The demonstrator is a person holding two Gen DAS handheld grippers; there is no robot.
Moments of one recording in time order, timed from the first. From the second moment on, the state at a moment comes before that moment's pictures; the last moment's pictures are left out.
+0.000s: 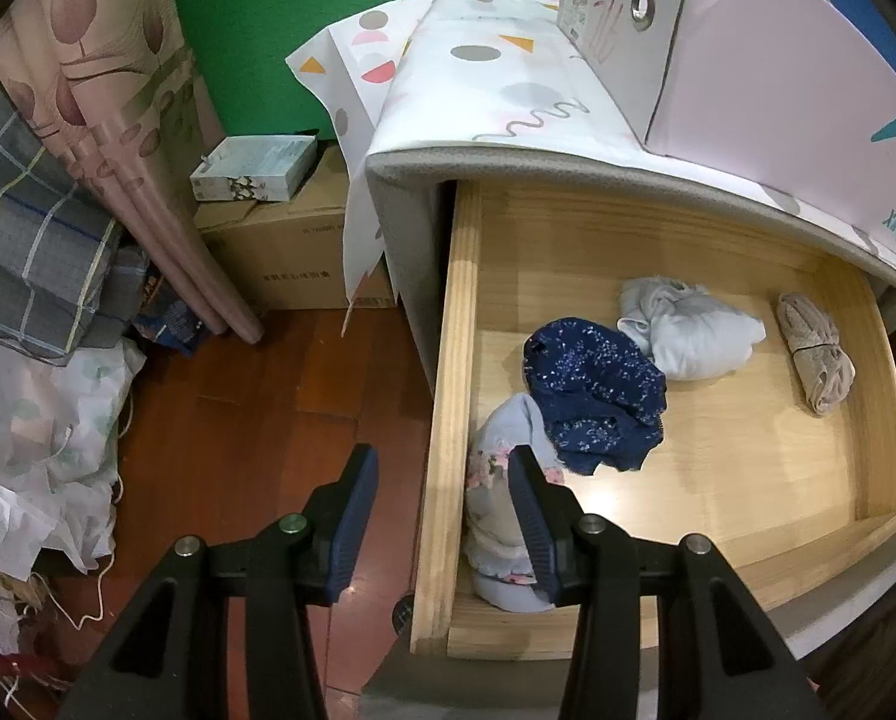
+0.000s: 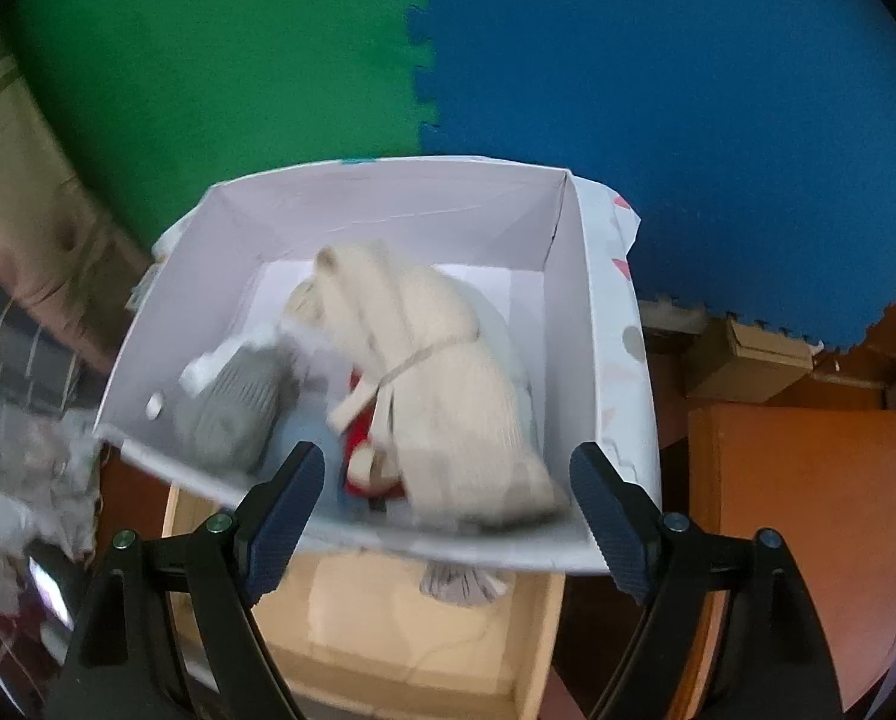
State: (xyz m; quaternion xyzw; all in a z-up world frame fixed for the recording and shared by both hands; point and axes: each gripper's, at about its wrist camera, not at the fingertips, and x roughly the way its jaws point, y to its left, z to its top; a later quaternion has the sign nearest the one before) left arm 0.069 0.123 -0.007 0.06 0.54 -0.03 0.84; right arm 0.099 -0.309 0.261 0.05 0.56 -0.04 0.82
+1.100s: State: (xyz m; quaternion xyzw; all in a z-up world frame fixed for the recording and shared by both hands) left arm 0.068 0.114 -0.019 0.03 0.55 -0.06 0.83; right arm 0.036 -0.298 0.035 0.07 0.65 -0.10 0.75
